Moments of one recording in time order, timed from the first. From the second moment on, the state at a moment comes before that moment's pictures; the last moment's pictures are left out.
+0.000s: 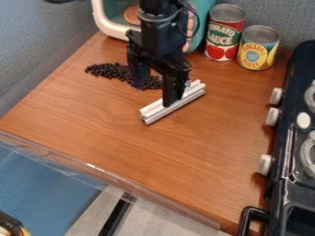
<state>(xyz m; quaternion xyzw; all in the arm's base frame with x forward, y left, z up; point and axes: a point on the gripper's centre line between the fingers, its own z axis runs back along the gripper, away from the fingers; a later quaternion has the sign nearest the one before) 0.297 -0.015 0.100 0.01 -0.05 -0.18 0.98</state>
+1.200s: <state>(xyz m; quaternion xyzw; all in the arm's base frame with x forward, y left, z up) 0.354 -0.008 0.044 0.06 -0.01 -0.18 0.98</state>
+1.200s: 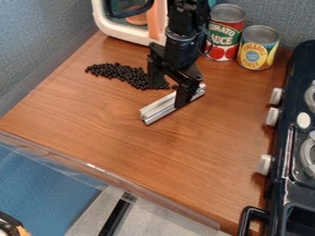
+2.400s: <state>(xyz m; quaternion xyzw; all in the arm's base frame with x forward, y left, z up) 0.357 -0.010 0.027 0.08 -0.01 -0.17 0.98</state>
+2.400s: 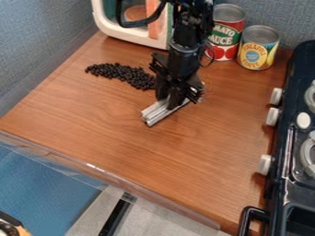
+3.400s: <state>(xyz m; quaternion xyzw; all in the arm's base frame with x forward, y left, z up) 0.352 -0.015 0.018 0.07 0.00 -0.15 0.99</state>
